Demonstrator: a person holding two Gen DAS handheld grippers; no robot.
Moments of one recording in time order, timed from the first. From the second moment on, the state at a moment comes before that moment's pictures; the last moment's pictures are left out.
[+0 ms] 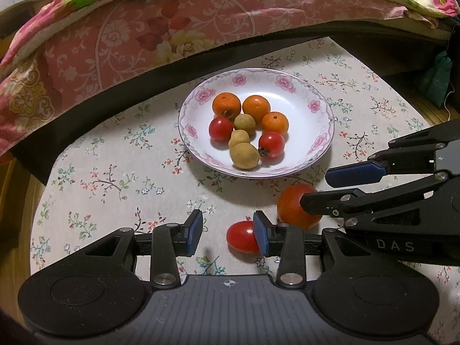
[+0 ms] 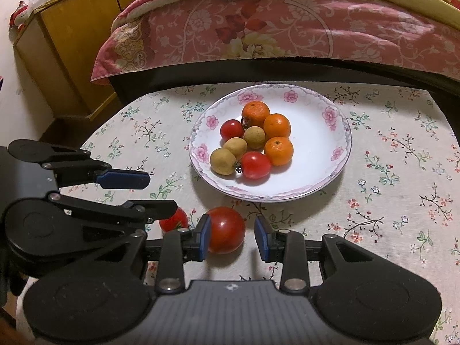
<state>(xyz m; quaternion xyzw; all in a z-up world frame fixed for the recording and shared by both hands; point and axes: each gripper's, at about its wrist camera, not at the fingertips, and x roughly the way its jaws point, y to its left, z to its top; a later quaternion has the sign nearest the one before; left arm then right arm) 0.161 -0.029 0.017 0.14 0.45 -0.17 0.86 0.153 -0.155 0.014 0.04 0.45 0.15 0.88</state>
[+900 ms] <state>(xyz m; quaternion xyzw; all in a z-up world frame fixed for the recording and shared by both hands) 0.145 -0.022 -0.001 0.17 0.46 -0.20 0.85 0.158 -0.139 0.004 0.03 0.46 0.19 0.87</state>
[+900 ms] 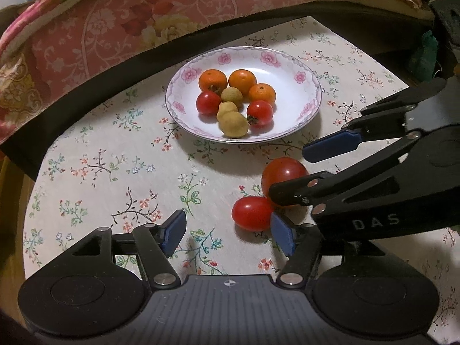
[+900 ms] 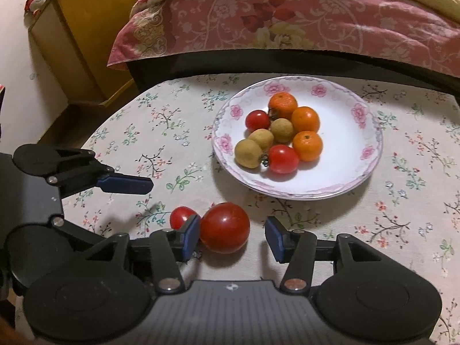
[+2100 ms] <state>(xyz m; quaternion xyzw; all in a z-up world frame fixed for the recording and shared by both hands) 0.162 -0.033 -0.017 0.12 0.46 -0.23 0.85 0.150 -0.165 0.000 0.04 0.47 0.16 0.87</state>
